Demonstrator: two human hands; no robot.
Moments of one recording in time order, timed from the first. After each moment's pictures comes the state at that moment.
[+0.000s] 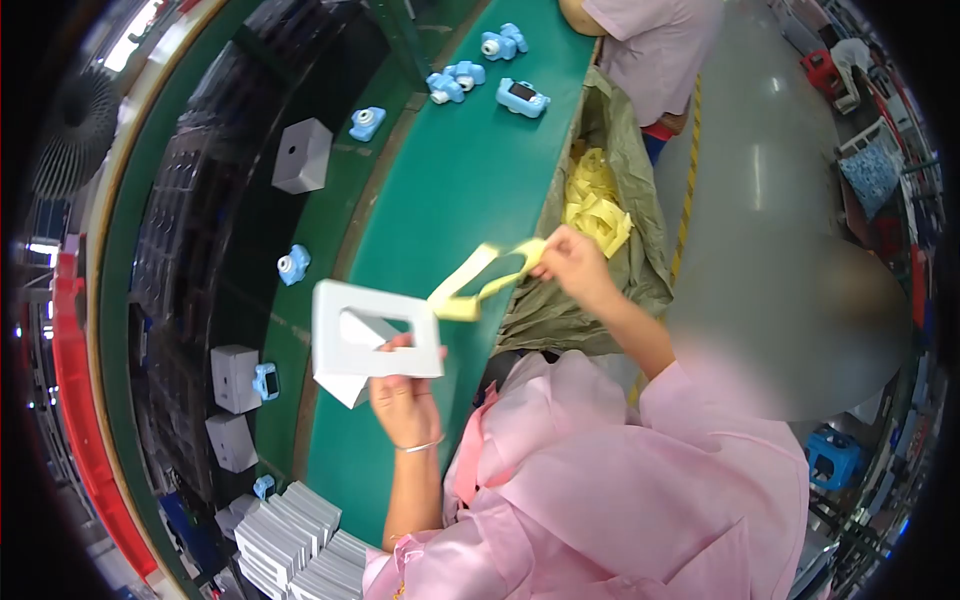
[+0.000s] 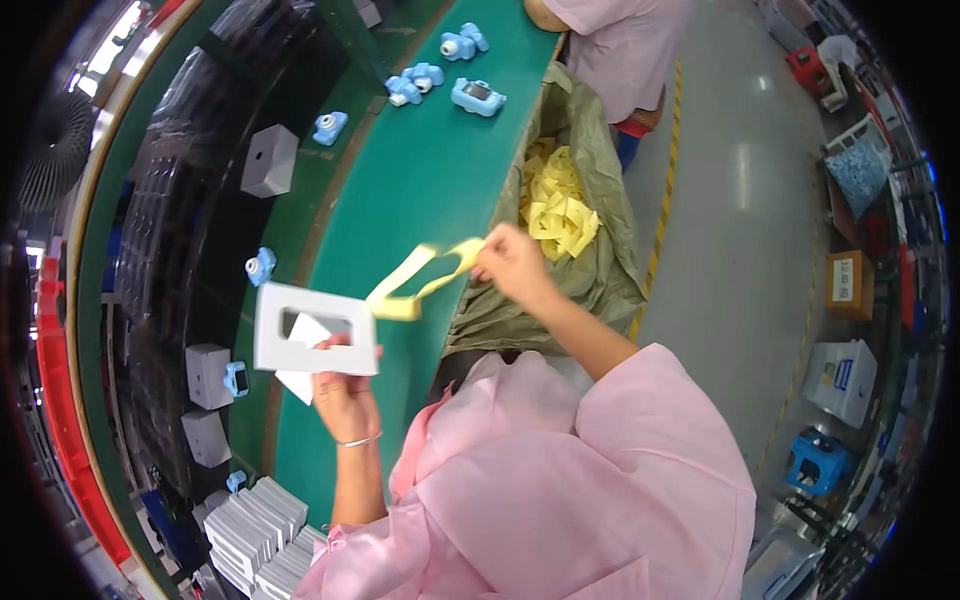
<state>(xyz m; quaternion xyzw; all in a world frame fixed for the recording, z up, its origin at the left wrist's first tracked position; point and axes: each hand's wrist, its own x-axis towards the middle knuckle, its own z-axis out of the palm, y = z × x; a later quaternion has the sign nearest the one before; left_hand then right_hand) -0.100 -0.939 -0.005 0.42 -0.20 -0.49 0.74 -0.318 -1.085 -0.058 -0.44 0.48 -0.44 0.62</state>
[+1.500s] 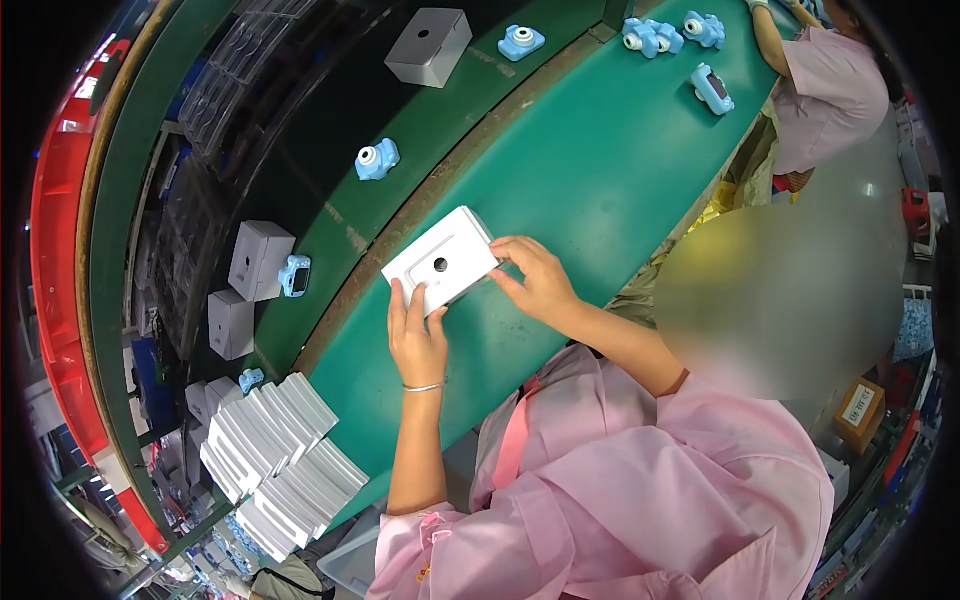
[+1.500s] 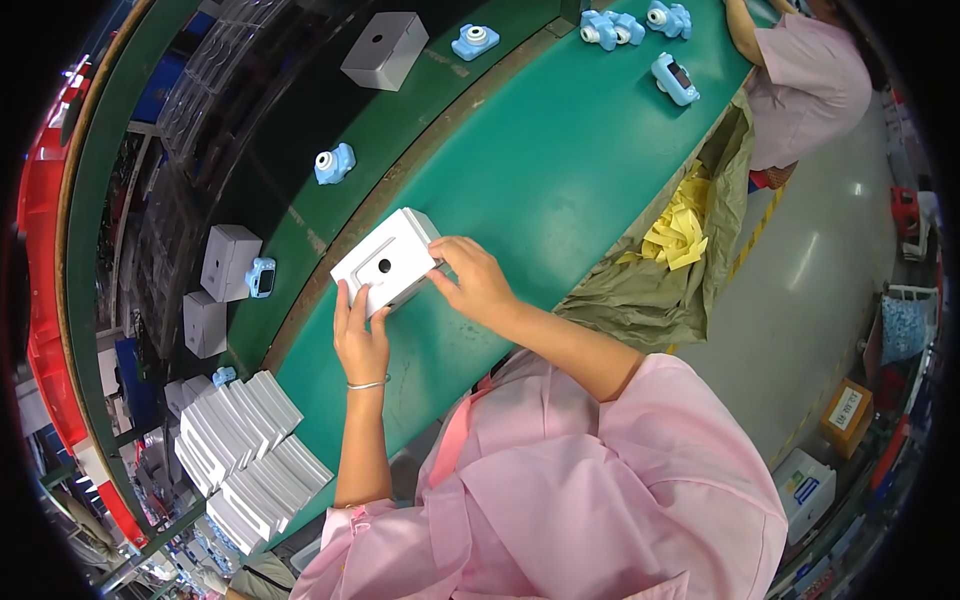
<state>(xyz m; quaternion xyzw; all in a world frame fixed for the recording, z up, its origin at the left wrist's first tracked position) 0.004 -0.902 -0.086 0.86 -0.45 0.02 0.23 -0.121 -1.043 -0.127 -0.77 0.25 -0.36 0.45</state>
